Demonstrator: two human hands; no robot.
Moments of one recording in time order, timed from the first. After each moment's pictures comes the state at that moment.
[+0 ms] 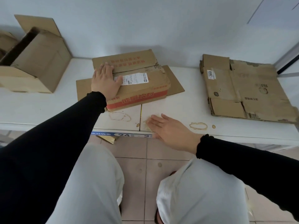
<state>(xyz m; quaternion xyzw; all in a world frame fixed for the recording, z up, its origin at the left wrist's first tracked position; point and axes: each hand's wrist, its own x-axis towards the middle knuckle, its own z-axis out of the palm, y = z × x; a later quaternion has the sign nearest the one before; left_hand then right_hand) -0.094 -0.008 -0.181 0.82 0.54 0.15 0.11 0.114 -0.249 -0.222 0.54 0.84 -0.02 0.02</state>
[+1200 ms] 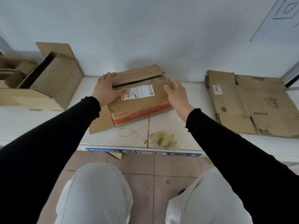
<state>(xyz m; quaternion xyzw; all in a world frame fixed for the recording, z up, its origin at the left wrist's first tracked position) -0.117 0.032 -0.142 0.81 0.51 0.18 0.23 0.123 -0.119 -0.129 0.75 0.41 -0.27 -0.44</state>
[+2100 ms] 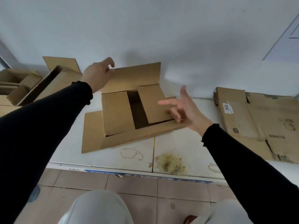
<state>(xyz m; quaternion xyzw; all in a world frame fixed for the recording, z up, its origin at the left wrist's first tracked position) -0.122 0.123 -0.074 0.85 0.47 0.23 0.08 0.153 -0.097 -0.117 0.57 0.44 -0.53 -0.44</state>
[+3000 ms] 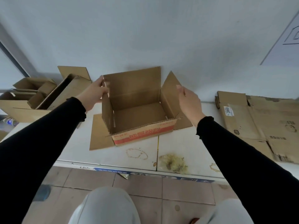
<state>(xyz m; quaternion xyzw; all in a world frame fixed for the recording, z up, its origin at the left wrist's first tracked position) -0.164 0.087 -0.075 0.62 0.57 0.26 0.48 0.142 -0.083 -0.092 0.77 0.49 -0.15 -0.38</state>
